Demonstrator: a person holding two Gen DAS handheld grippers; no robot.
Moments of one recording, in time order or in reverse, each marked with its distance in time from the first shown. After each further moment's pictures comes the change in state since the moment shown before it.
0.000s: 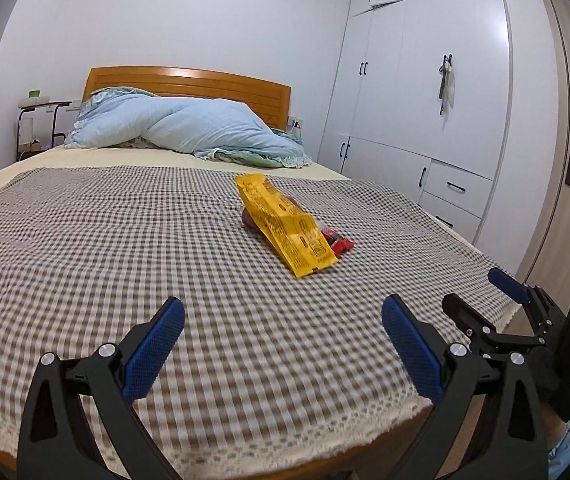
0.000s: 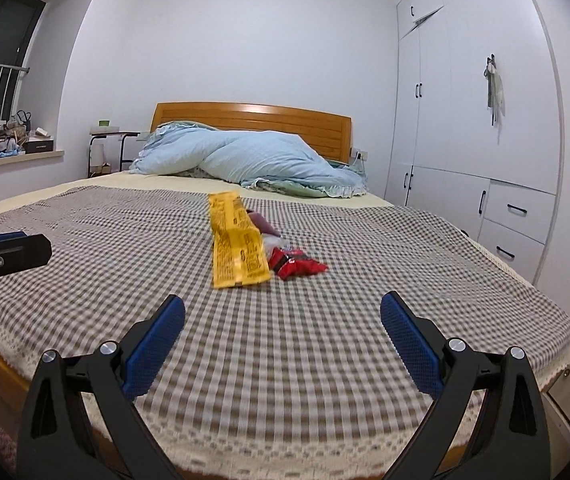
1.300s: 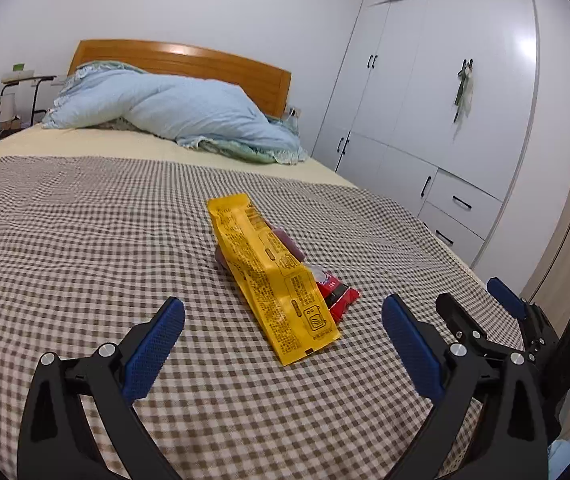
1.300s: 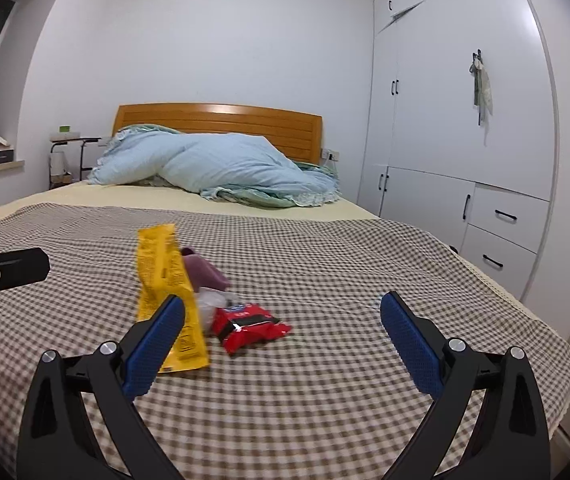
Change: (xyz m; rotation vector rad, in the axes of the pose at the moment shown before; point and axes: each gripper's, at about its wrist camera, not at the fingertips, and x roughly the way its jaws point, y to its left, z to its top) left arm 0.131 0.002 0.082 -0.084 0.076 -0.065; right arm 0.101 -0.039 0.054 0.031 0.014 -0.117
